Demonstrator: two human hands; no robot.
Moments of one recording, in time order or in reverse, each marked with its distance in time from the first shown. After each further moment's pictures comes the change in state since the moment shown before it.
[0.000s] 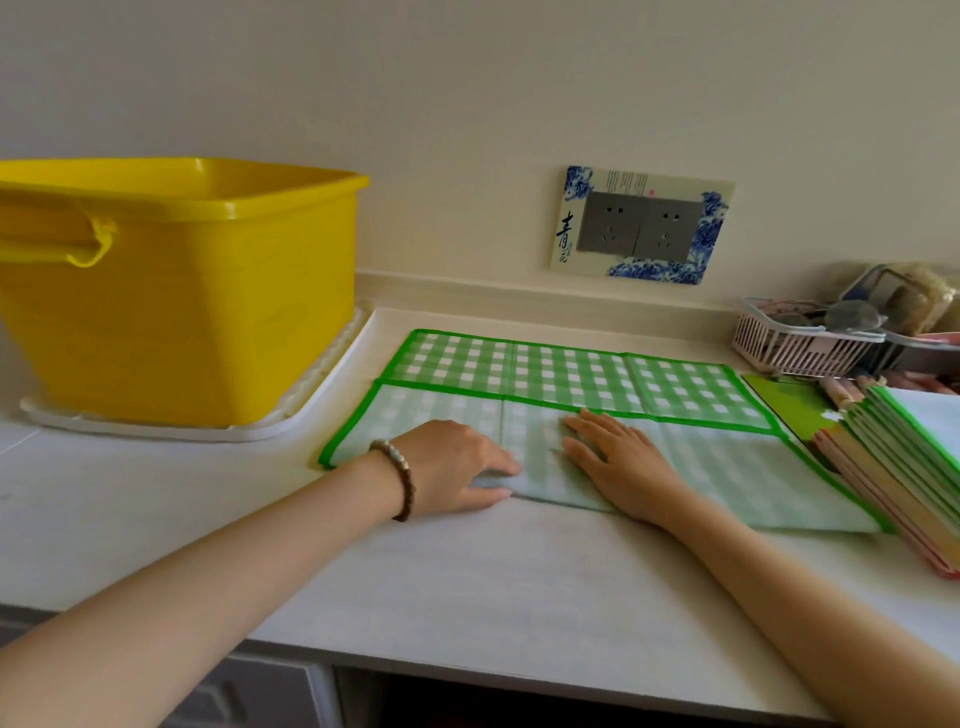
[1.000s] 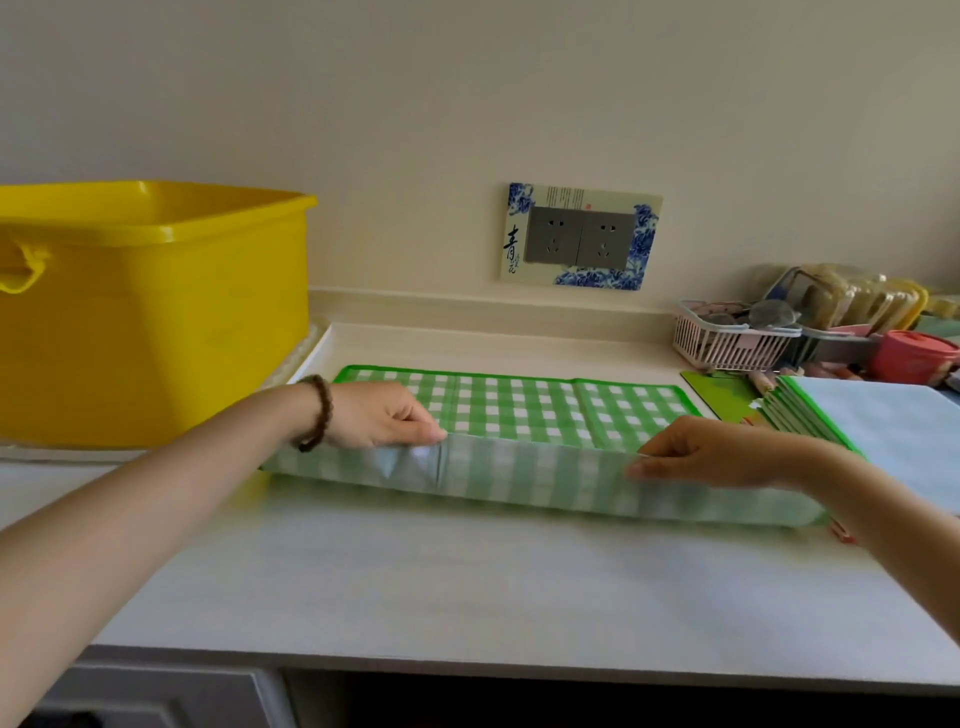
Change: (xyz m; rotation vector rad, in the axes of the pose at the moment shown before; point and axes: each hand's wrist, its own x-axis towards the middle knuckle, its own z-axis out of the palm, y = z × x) left_hand 0.000 -0.003 -0.065 -0.419 -0.220 -0.133; right_hand -0.069 0.053 -0.113 0.206 -0.387 -0.103
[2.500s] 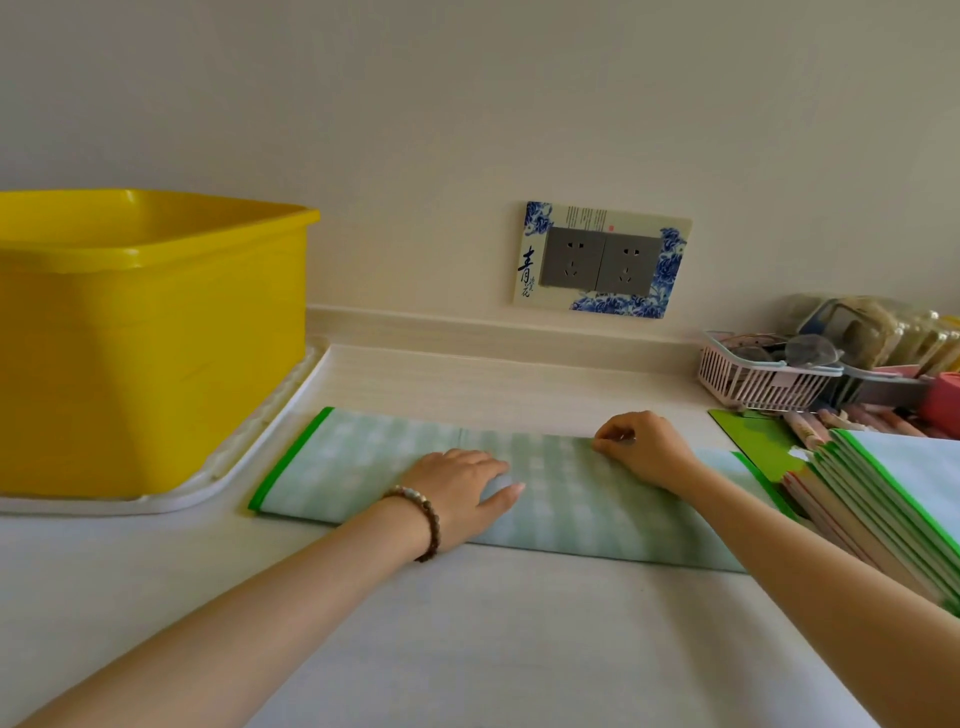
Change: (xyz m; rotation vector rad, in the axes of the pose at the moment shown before) left_hand 0.087 -0.015 0.067 0.306 0.288 -0.082; right_hand 0.140 0.050 0.007 -0.034 0.542 0.233
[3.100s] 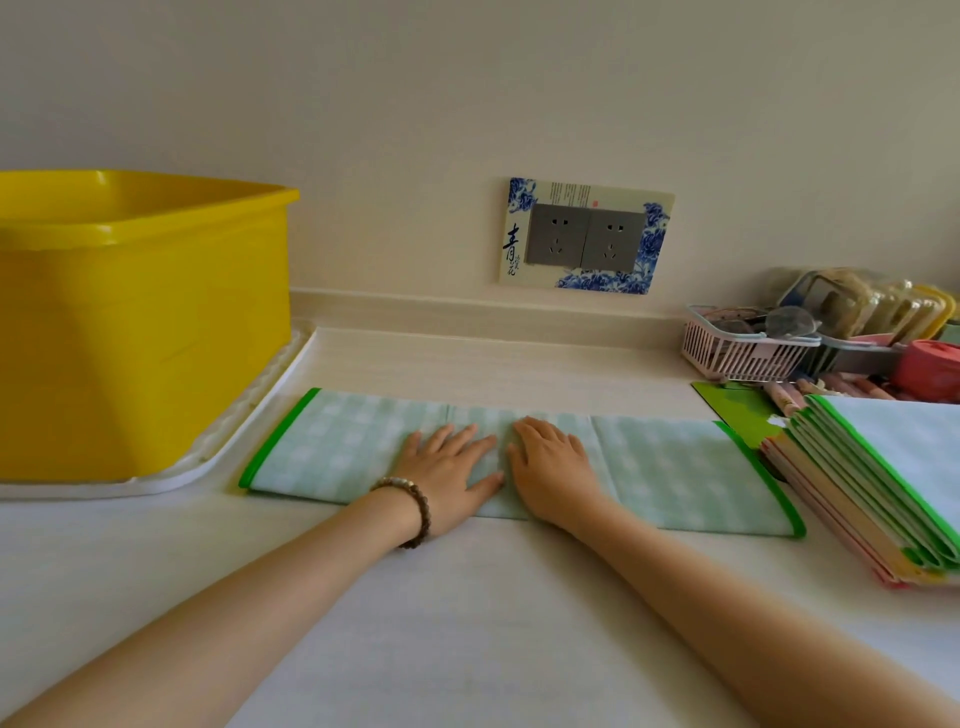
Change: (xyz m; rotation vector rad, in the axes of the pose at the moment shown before) left_hand -0.002 0.002 0.015 0.005 -0.099 -0.108; right_hand -0.056 -0.085 0.062 -0.144 0.010 -0.066
